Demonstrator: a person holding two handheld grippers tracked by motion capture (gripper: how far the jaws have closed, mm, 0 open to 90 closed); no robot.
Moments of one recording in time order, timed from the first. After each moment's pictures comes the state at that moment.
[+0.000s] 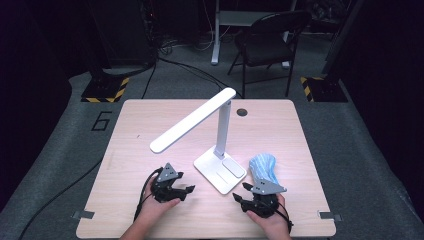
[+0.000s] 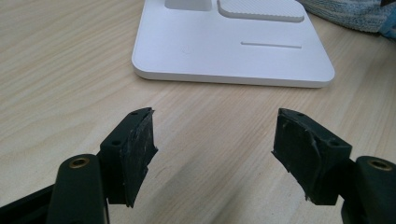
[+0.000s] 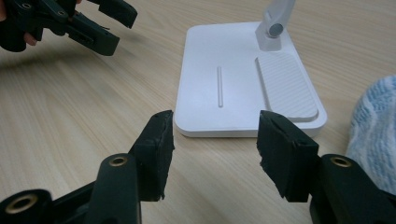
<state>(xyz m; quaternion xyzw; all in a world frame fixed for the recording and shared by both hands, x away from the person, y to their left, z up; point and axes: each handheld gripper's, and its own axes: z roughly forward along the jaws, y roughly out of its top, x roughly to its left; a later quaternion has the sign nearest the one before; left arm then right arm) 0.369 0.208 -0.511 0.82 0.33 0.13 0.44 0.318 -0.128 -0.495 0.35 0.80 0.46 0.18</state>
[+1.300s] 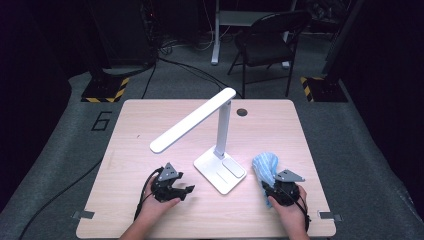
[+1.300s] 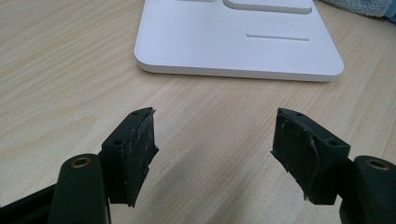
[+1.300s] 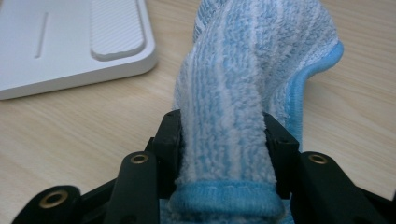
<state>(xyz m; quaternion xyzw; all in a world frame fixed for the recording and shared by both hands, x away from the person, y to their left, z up) 0.371 0.209 -0.512 0.83 0.33 0.13 0.42 0.351 -0.194 -0.510 0.47 0.77 0.35 0.24</state>
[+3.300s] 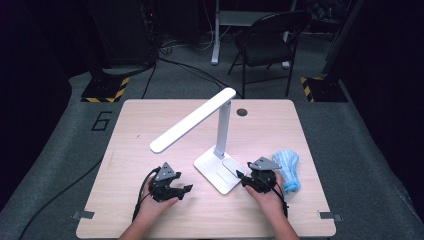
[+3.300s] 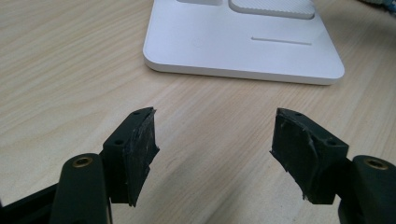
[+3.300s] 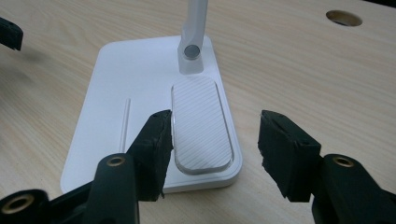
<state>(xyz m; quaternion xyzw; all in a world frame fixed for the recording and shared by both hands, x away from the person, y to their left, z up) 0.369 0.216 -0.510 0.82 0.34 0.13 0.43 0.384 -0.127 -0.495 0.40 0.78 0.42 0.22</state>
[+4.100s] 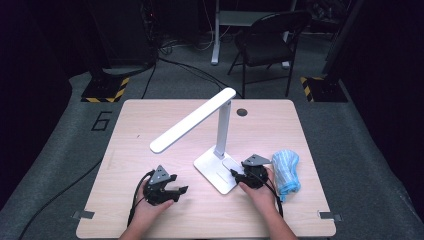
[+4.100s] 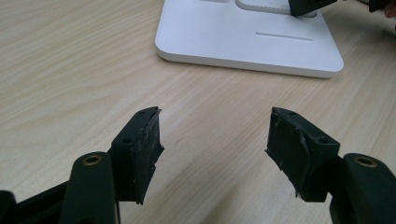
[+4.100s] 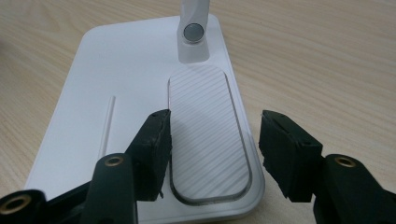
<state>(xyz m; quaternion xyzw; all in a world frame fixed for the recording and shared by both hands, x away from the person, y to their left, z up) 0.359 0.228 -0.509 0.82 0.35 0.14 0.43 0.410 -0.113 -0.518 0.41 0.79 0.41 0.20</state>
